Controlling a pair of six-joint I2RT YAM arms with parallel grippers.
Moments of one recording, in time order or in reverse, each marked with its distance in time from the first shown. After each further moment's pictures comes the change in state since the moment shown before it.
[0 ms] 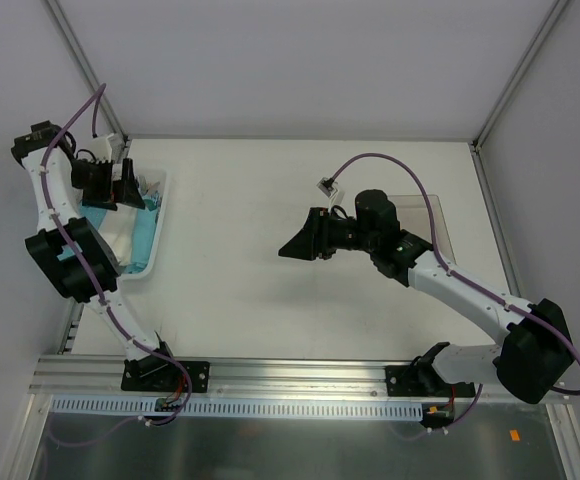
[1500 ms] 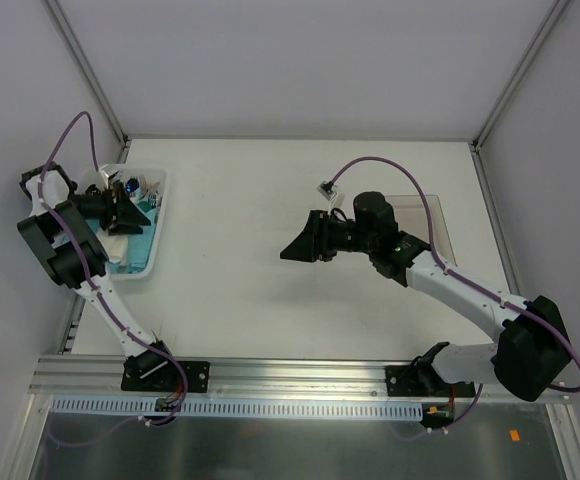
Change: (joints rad) left arm 0.129 0.214 -0.157 -0.042 0.375 0.107; right arm -0.010 0.016 -0.023 -0.001 -0.005 0.000
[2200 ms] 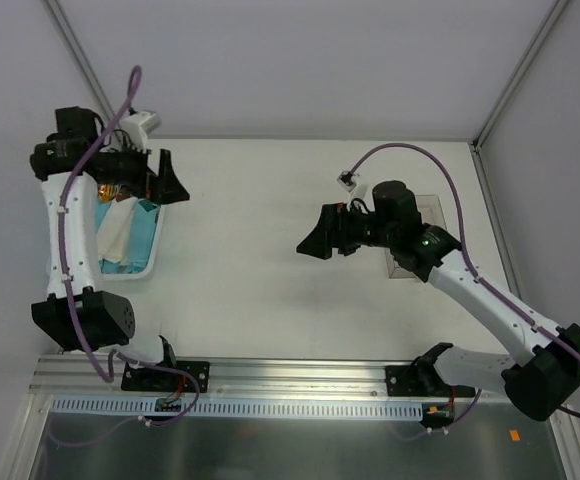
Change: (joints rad) left arm -0.298 -0.624 0.050 0.106 -0.078 -0.168; right arm -0.043 -0.096 0.141 -0.347 0.105 -0.205
